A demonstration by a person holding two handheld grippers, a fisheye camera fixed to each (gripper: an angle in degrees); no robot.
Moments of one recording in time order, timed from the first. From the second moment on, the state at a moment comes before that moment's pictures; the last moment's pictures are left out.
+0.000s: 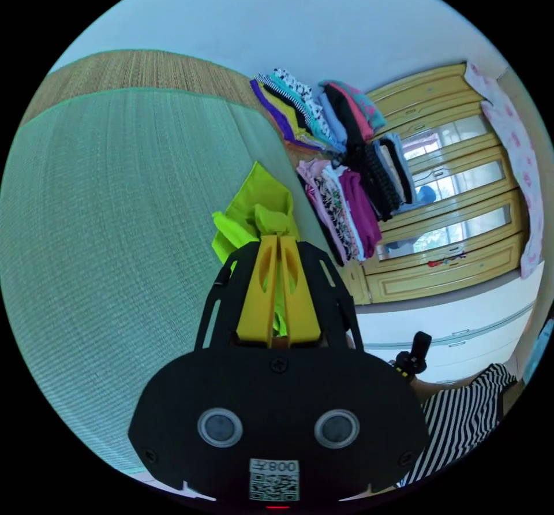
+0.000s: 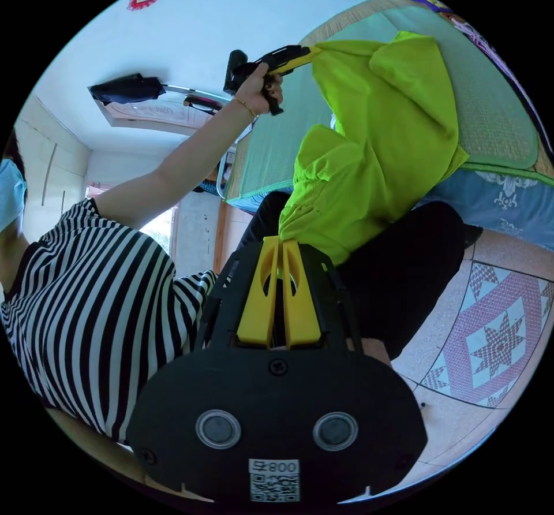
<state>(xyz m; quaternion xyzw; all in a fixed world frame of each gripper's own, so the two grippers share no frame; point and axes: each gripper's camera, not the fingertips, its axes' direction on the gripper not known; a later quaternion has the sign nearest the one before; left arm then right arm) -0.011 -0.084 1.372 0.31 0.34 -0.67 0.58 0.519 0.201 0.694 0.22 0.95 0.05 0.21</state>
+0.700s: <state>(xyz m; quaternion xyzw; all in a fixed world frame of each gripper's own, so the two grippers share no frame) 0.373 0.071 1.045 0.61 0.06 -0.63 0.48 0.643 0.129 1.040 0.02 0.97 -0.22 0.03</state>
